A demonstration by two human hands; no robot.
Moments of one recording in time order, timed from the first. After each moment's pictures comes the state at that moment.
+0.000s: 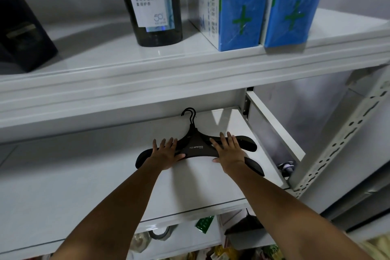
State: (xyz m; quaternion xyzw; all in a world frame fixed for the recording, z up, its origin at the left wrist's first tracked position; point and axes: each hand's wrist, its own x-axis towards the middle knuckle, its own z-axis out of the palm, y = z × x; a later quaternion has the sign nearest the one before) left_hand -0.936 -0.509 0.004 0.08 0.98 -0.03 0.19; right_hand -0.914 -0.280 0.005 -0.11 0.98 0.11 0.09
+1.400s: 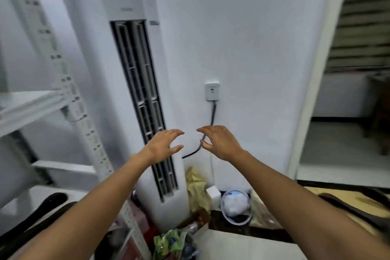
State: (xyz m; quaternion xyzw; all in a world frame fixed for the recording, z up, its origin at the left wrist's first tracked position) left_hand -0.629 -0.131 0.182 0.74 0.67 0.11 -0.02; right_hand -0.413 -0.054 0.174 0.35 0.91 -0.01 -0.20
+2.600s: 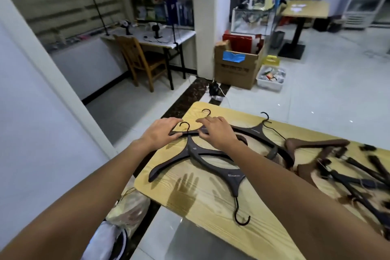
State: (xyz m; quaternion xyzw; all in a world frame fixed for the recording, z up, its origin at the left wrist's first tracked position) left_hand -0.088 0.113 0.080 0.99 0.11 0.03 0.09; right_hand 0.034 -0.065 0.070 0.86 0.50 0.03 -0.10
